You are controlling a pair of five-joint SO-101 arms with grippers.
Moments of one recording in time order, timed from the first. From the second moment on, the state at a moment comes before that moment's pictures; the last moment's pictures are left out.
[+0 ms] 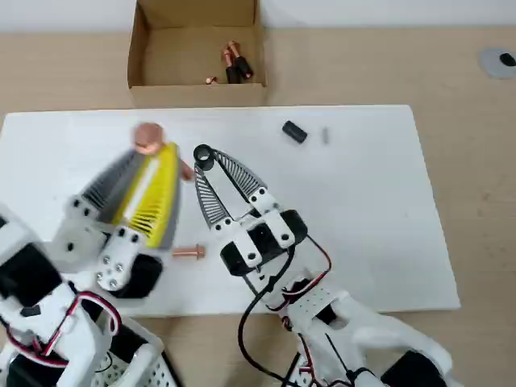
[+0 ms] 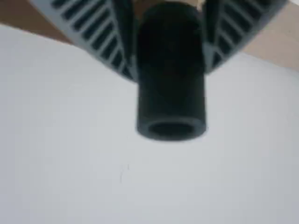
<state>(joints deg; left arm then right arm) 30.0 -91.1 46.9 33.0 -0.3 -41.7 -32.6 92.1 -70.7 0.0</state>
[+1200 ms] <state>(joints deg) 24.5 -90.4 66.6 13.7 -3.2 -41.4 -32.6 92.1 -67.3 0.0</state>
